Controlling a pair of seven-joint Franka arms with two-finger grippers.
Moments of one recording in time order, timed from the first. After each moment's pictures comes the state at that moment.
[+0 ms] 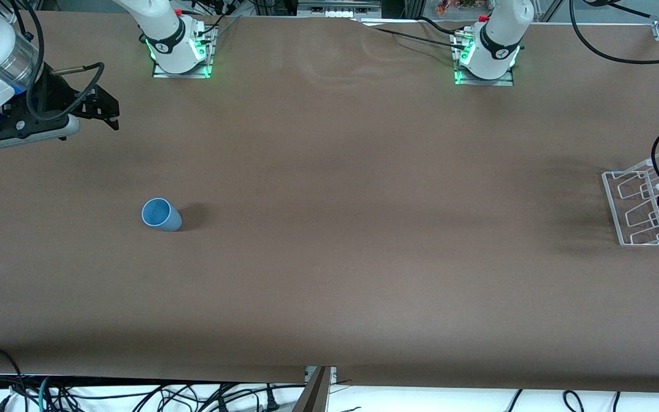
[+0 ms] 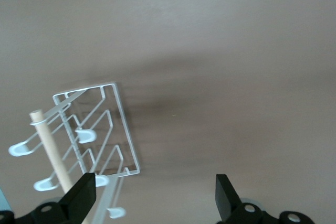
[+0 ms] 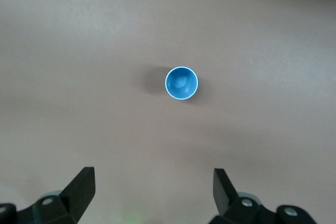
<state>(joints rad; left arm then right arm) -0.04 0.56 0.50 -1.19 -0.16 1.49 0.58 0.22 0.02 -0.02 -1.55 -0.03 1.53 -0.06</state>
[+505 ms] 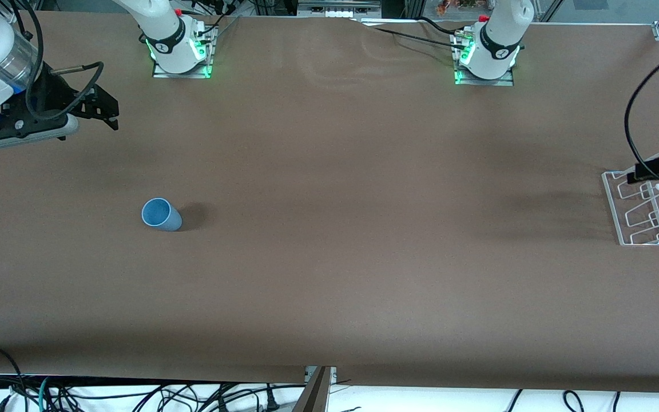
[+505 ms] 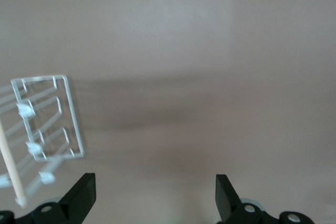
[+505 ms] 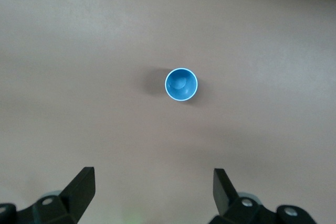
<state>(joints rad) -0.12 0.33 0.33 -1.22 -0.11 1.35 0.22 0.22 0.02 -0.02 -1.54 -0.03 1.53 -0.06</state>
